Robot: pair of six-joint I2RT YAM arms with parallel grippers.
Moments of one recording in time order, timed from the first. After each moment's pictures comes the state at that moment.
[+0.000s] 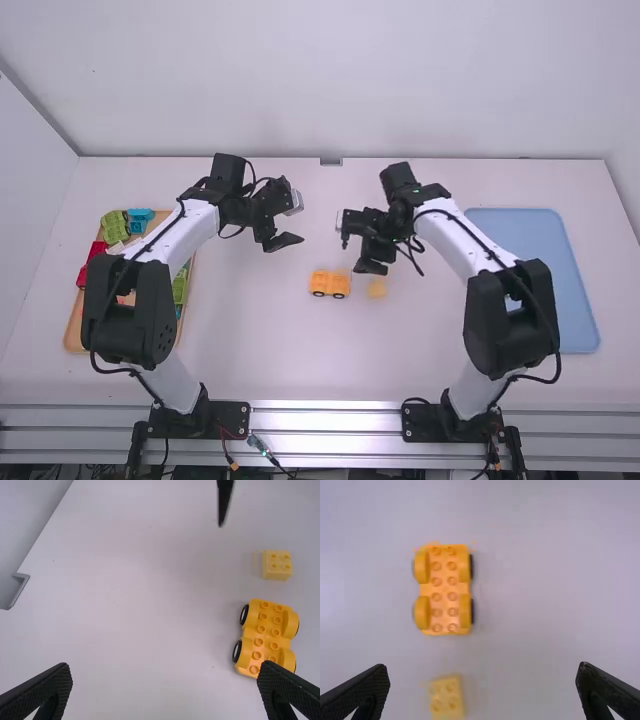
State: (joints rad) left arm -0.11 1.76 1.26 -0.50 0.75 1.02; right arm 0.28 1.80 1.33 -0.86 -0.50 -1.15
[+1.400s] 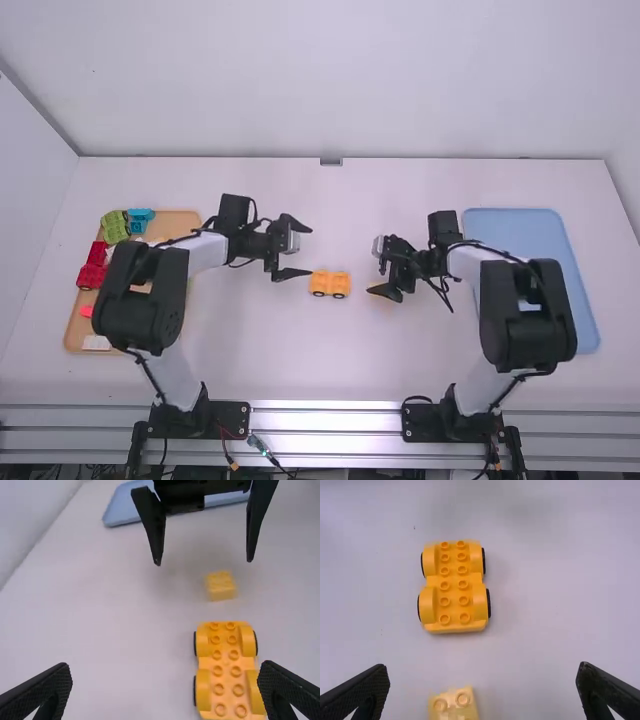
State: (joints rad) left arm -0.11 1.85 0.94 -0.07 1.11 1.16; right arm 0.06 1.80 0.84 -0.34 -0.91 -1.25
